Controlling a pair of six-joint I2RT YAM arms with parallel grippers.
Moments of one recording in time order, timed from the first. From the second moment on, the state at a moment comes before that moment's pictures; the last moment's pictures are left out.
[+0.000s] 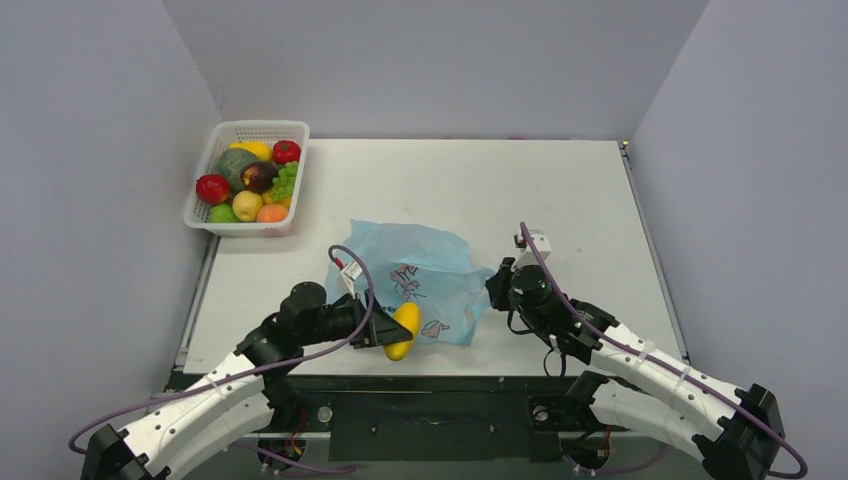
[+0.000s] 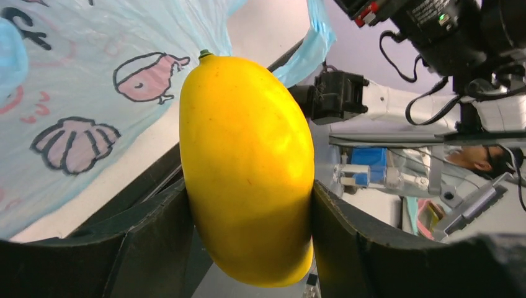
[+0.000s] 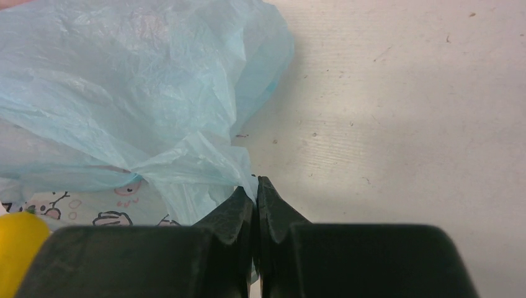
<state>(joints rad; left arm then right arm) -0.73 0.66 0.33 -0.02 0.49 -1.06 0.82 0.87 0.59 -0.29 0.34 0.62</state>
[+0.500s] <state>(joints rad) -0.64 0.74 1.08 -0.63 -0.32 -0.64 0.79 0.71 0.43 -0.31 0.34 0.63</state>
